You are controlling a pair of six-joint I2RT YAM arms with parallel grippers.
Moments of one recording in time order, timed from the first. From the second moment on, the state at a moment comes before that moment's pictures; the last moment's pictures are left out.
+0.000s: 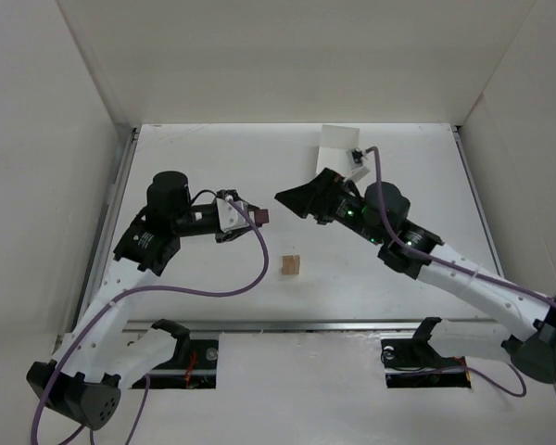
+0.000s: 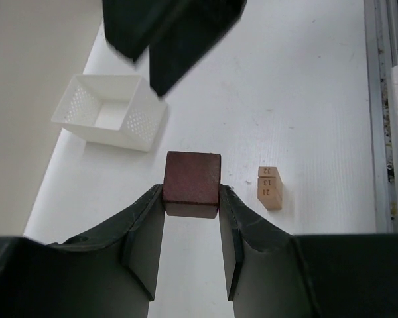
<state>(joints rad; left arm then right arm) -0.39 0.93 1.02 -0.47 0.87 0.71 0.85 1.18 1.01 0.16 -0.05 0.95</state>
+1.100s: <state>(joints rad) -0.81 1.53 1.29 -0.78 0.36 0.58 0.81 0.56 0.88 -0.58 0.64 0.89</state>
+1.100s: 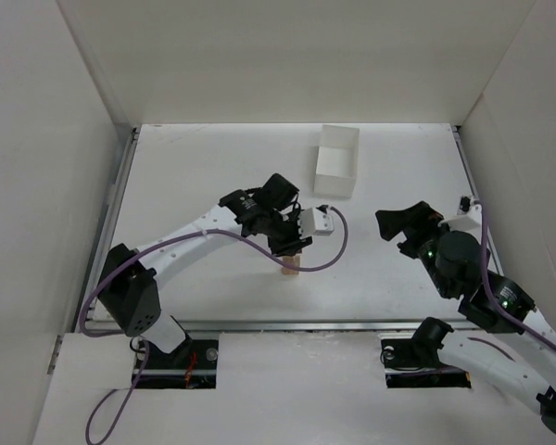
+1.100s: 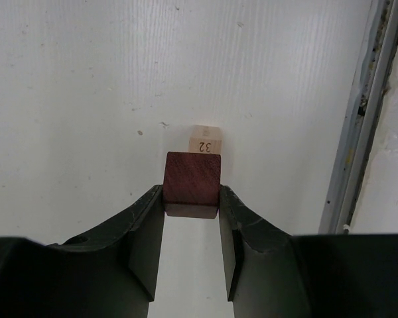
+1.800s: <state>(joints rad) -0.84 1.55 1.15 -0.67 0.33 0.57 0.81 0.57 0.88 -0.60 0.64 0.88</state>
